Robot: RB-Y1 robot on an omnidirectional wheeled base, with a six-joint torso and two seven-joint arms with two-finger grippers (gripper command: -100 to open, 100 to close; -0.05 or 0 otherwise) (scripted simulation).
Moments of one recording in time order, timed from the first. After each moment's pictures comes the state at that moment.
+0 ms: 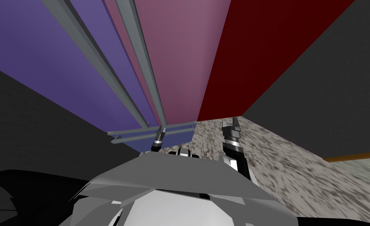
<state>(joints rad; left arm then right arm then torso) 0.21 0.08 0.06 -1.15 -0.06 -1.03 0.21 0.54 -0.04 -0.07 -2.26 -0.05 -0.37 -0.05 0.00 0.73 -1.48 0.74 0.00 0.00</state>
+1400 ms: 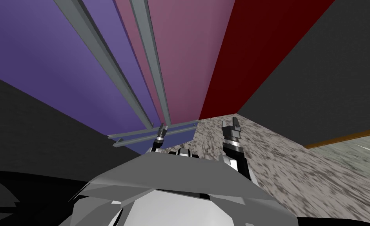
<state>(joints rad) 0.16 0.12 0.00 -1.19 -0.03 -0.96 0.31 0.54 -0.04 -0.07 -2.26 -0.05 -0.37 -0.05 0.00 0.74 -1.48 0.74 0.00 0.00</state>
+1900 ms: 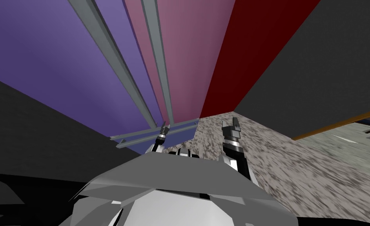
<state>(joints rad) 0.11 0.15 -0.07 -1.20 0.00 -0.86 0.40 0.54 -0.04 -0.07 -2.26 -0.05 -0.37 -0.05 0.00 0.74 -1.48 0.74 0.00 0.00</state>
